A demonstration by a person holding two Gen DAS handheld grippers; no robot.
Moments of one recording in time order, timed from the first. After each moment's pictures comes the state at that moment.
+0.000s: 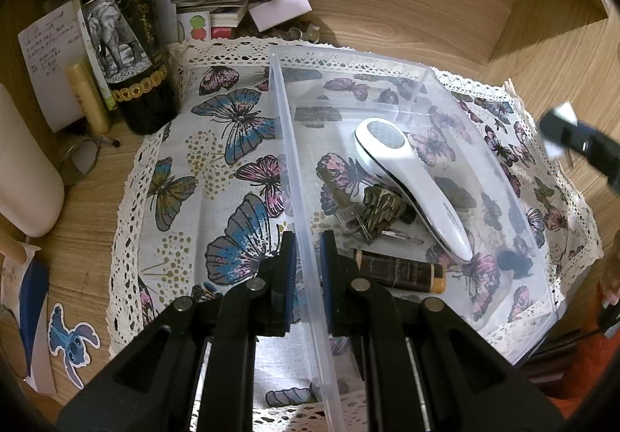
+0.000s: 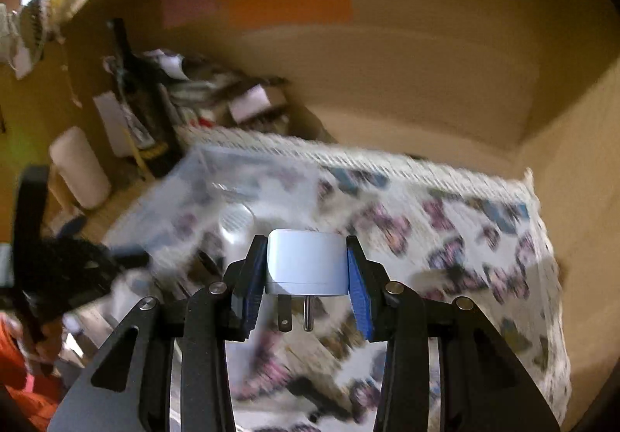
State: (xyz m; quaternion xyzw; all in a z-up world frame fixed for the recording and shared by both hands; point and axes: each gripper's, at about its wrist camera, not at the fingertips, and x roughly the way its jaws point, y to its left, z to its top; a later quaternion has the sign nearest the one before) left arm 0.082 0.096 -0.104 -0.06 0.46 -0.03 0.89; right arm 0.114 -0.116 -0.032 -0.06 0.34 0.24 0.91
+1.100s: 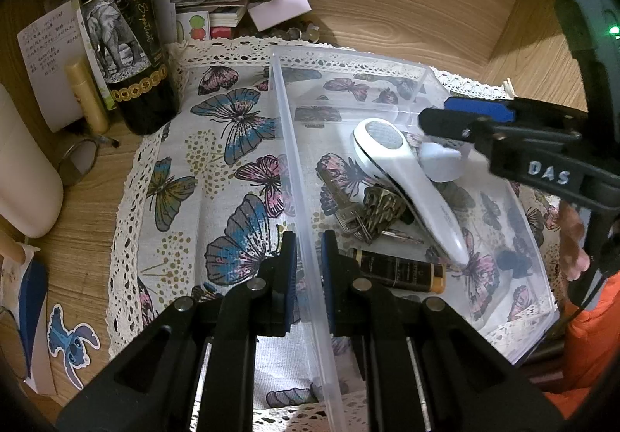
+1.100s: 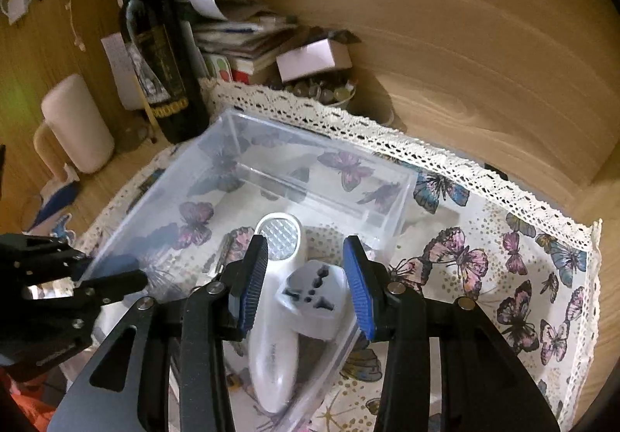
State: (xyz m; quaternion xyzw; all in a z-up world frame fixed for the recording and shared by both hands) left arm 0.081 0.096 -0.106 -0.06 0.45 -0.03 0.89; right arm 0.163 -0.040 -0.068 -0.13 0.40 0.29 0.86
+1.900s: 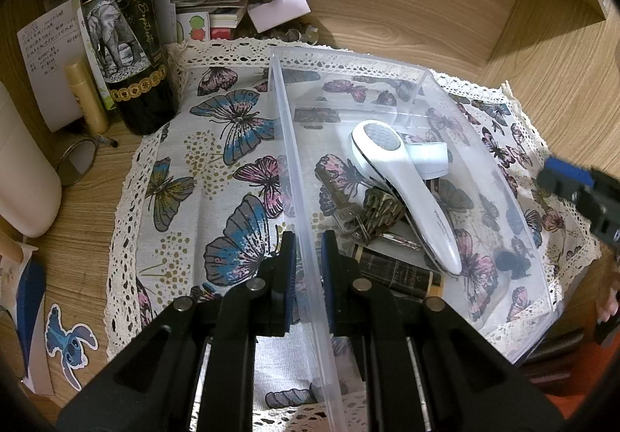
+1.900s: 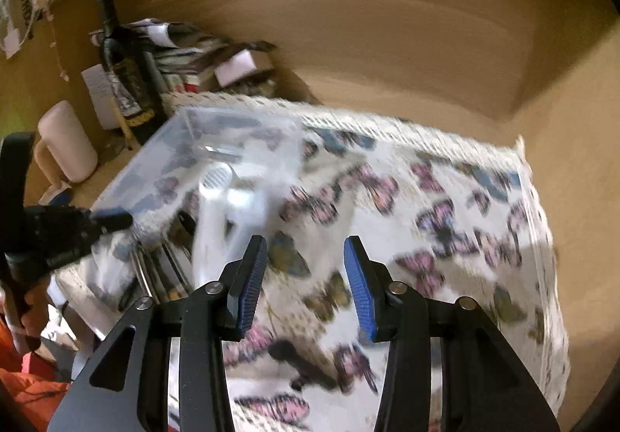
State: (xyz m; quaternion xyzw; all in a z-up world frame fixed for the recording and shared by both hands) left arm 0.081 0.097 -0.106 -0.06 0.45 -0.03 0.89; right arm 0.104 -0.136 -0.059 -0.07 0.39 0.20 0.89
